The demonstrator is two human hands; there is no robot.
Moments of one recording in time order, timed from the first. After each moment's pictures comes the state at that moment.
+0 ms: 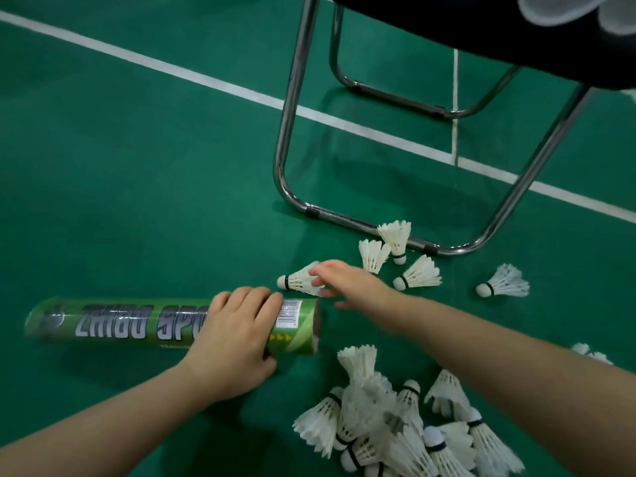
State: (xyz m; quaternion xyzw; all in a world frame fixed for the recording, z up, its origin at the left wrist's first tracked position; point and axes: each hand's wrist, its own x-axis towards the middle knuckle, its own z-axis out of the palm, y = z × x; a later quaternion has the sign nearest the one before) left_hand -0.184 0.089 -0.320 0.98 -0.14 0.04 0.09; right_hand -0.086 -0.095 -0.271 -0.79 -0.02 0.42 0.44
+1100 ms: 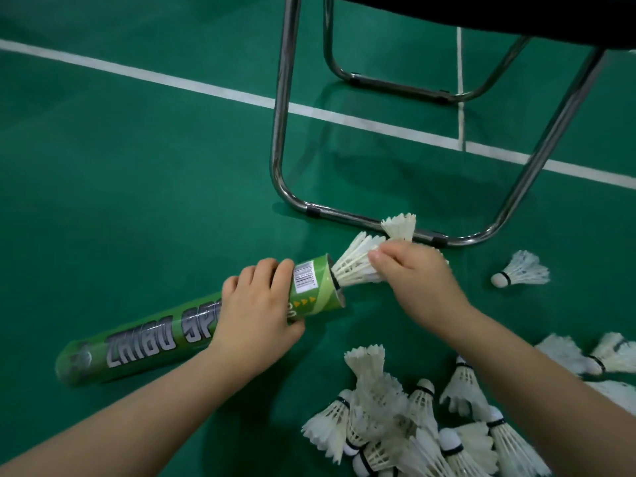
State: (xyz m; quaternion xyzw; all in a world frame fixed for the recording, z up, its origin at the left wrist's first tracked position) left_hand -0.151 0.057 -0.305 0.99 -0.04 0.08 0.08; right_hand -0.095 -0.140 -0.232 -0.91 -0.10 0.12 0.39
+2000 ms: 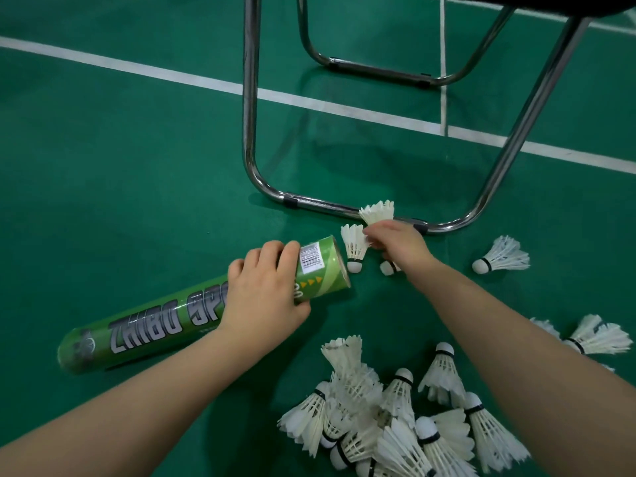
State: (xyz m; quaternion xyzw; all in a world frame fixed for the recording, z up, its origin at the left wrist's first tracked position) left_hand -0.130 0.013 -0.308 0.99 -0.04 0.07 0.10; right_hand -0.027 -0.182 -0.313 -0.81 0.14 0.20 0.53
